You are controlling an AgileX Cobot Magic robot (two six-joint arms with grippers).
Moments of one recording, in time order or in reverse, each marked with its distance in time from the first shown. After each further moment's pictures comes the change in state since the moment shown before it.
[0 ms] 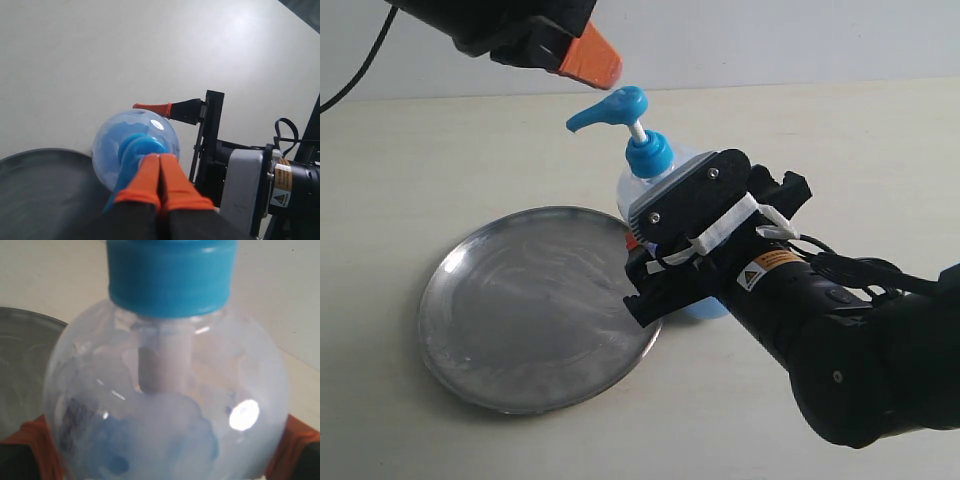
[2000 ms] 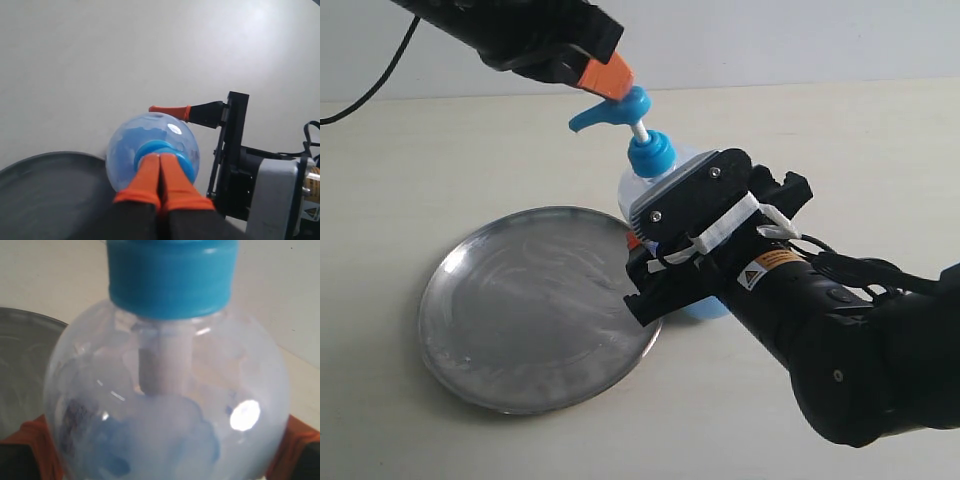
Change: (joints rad) left arm -0.039 0.057 -0.012 0.059 -0.043 -0.022; right arm 0.000 0.000 0.000 0.004 0.004 0.005
